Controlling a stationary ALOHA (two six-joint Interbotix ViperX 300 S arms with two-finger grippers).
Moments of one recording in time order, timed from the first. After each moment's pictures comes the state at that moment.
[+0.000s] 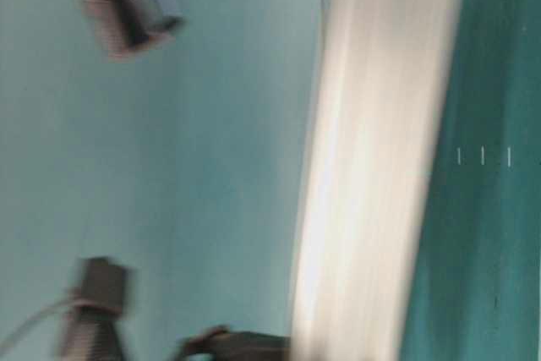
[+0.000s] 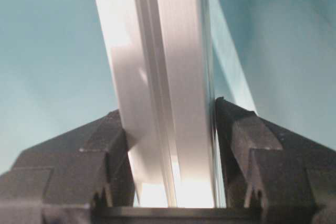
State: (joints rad) left arm 0.13 -0.20 0.63 0.02 0.75 0.33; right arm 0.08 -0.14 0.57 0.17 0.94 0.40
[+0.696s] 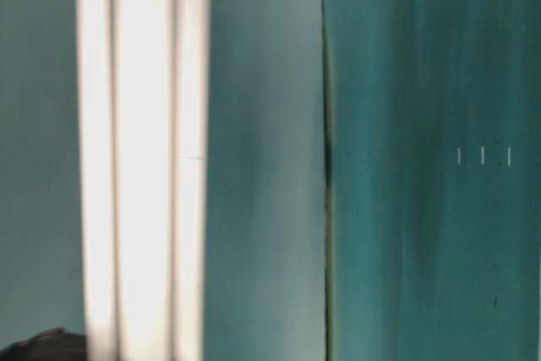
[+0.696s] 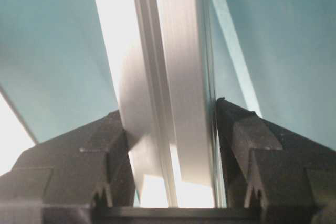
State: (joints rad) left arm 0.10 -0.29 0.33 0.02 1.12 0.24; right arm 0.02 -0.27 0.29 0.17 1.32 0.40
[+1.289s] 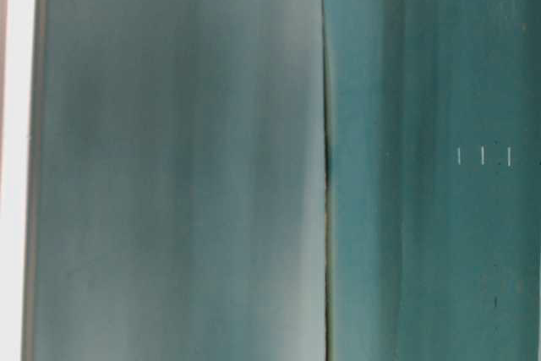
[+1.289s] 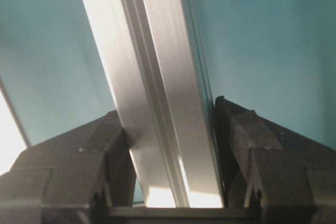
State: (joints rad) left arm 0.01 -0.32 0.06 0.03 1.36 0.10; right arm -0.03 -0.32 0.10 0.09 1.53 0.24
